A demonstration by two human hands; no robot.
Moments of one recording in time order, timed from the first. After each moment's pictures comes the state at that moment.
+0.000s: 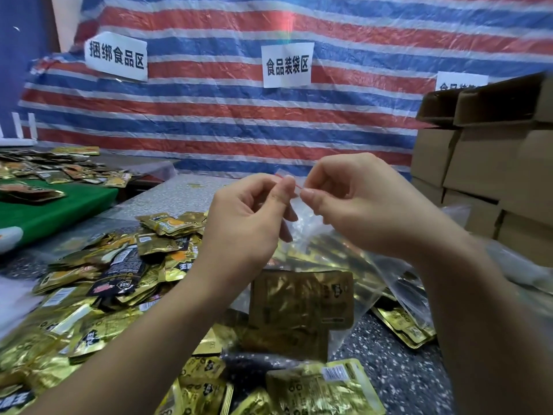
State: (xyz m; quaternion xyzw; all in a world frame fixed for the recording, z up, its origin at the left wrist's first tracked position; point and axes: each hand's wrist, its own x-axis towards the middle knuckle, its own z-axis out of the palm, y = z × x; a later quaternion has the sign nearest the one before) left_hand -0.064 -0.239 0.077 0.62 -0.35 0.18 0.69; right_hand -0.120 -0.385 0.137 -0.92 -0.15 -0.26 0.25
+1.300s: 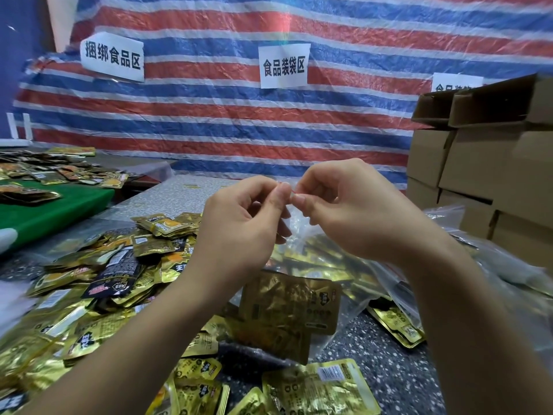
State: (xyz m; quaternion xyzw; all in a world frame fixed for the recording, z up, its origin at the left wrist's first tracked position) left_hand -0.065 -0.236 0.077 0.66 -0.35 0.22 0.63; right_hand -0.119 -0.384 0.133 -0.93 -0.14 -0.25 0.25
